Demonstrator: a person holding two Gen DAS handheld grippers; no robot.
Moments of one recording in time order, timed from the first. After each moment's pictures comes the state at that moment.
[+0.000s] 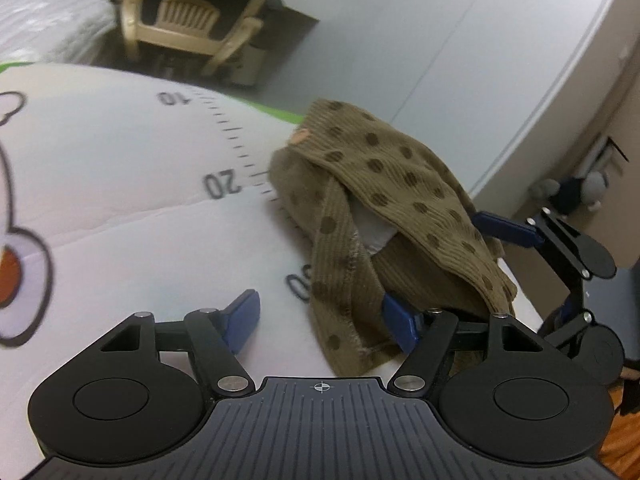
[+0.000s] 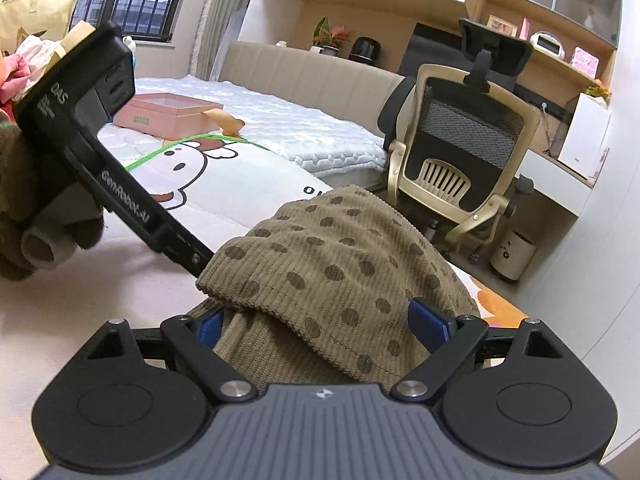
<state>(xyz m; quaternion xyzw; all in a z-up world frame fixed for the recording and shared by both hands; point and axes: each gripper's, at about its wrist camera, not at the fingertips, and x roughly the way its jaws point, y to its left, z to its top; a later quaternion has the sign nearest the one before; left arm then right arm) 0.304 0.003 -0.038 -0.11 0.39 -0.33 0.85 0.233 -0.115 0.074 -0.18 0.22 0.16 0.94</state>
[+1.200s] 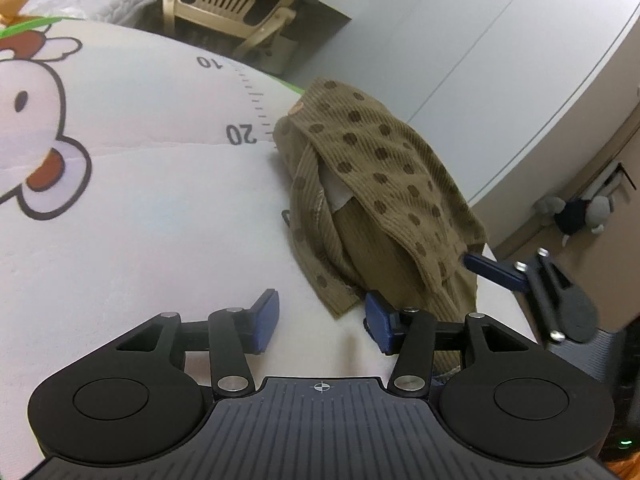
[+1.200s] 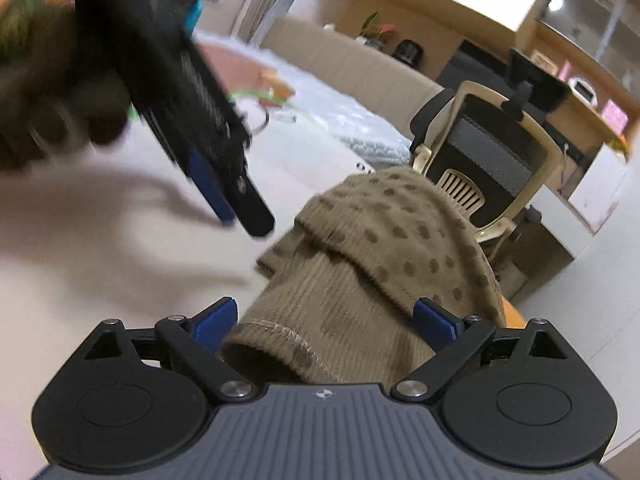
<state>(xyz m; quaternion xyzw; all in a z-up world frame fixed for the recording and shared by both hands) 0.244 0.021 -0.030 -0.16 0.42 -0.28 0.85 0.194 -0.073 0.042 -0.31 0.23 0.17 0.91</state>
